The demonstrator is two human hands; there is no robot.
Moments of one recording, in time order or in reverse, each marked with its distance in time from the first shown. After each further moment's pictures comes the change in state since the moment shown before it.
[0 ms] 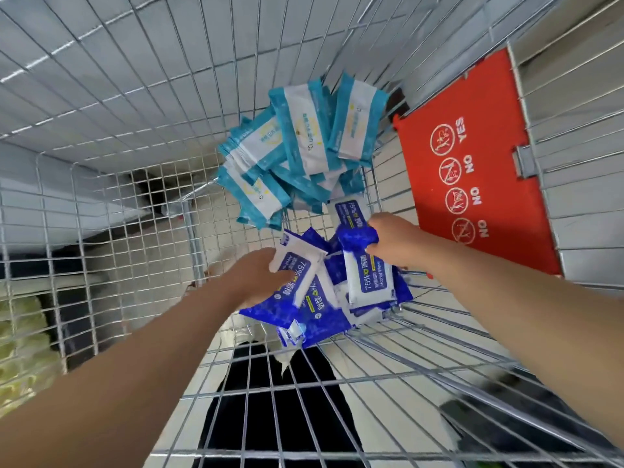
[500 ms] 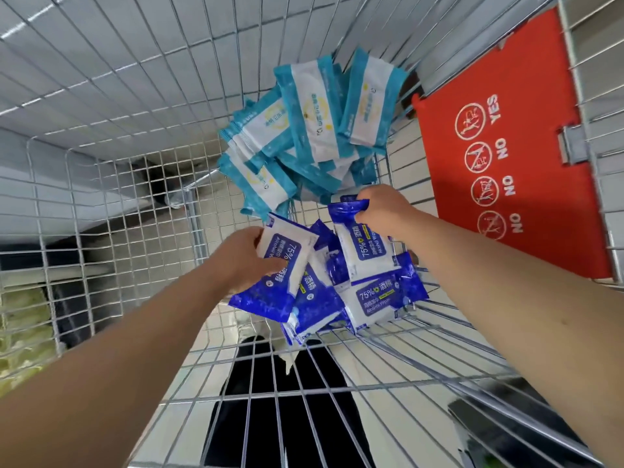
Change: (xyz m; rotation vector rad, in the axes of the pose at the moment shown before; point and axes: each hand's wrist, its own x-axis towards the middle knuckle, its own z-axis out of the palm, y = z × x) left_hand 0.014 -0.013 -0.016 -0.113 0.116 -0.033; right_hand 0.053 -0.019 0.006 0.132 0.121 0.067
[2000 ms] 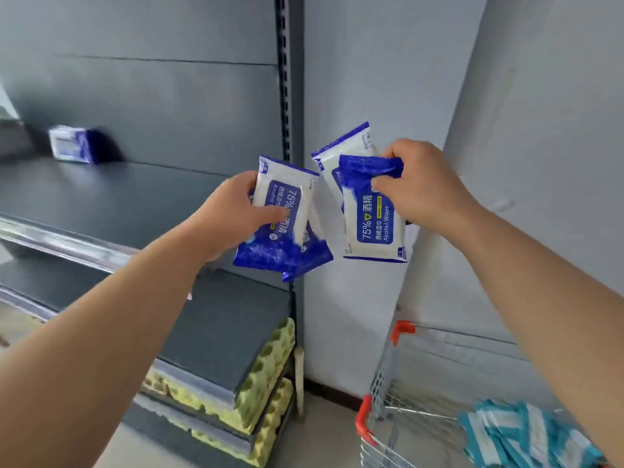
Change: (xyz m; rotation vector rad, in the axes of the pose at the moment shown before) left_hand -0.713 -0.123 -0.330 -0.361 1.221 0.426; right_hand -0.613 -0.575 -0.117 0.070 0.539 -1.266
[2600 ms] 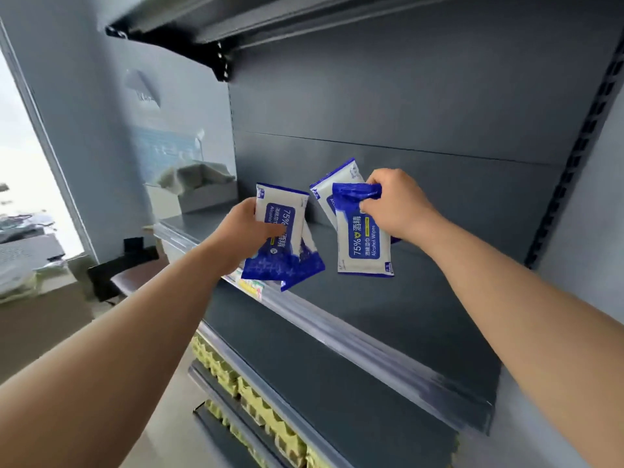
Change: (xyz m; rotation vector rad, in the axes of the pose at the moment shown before) left_hand 0.014 -0.155 -0.350 -0.035 0.418 -0.186; right_hand 0.138 -0.306 0.255 0.140 -0.201 -0.236
